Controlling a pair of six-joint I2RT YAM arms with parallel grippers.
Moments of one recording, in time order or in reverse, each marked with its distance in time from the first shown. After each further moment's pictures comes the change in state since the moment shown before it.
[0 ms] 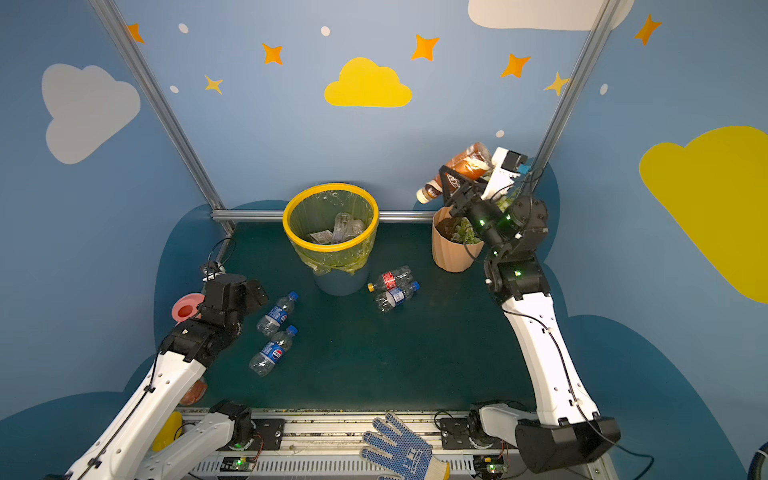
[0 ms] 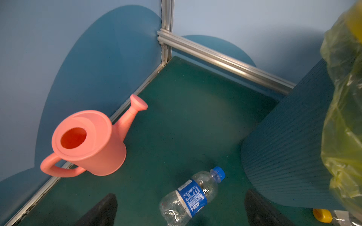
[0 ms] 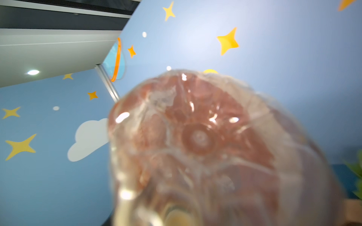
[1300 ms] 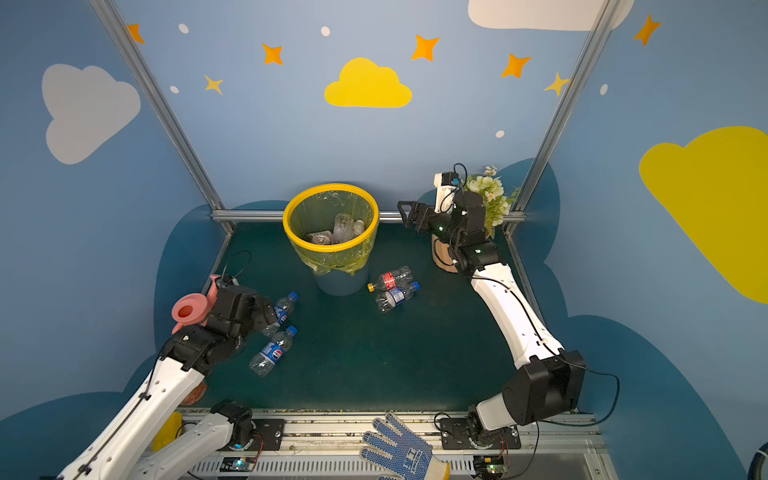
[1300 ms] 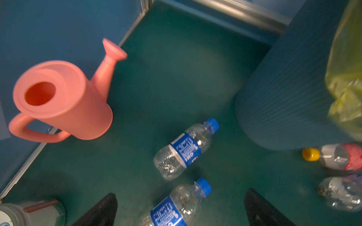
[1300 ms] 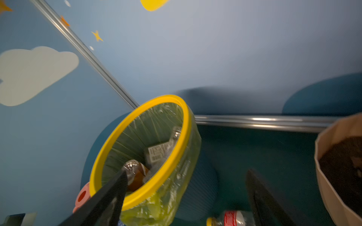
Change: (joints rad) left arm -0.131 -0.016 -0.011 -0.227 0.096 -0.095; right arm 0.050 0.188 -0.075 -0.267 0.012 -0.128
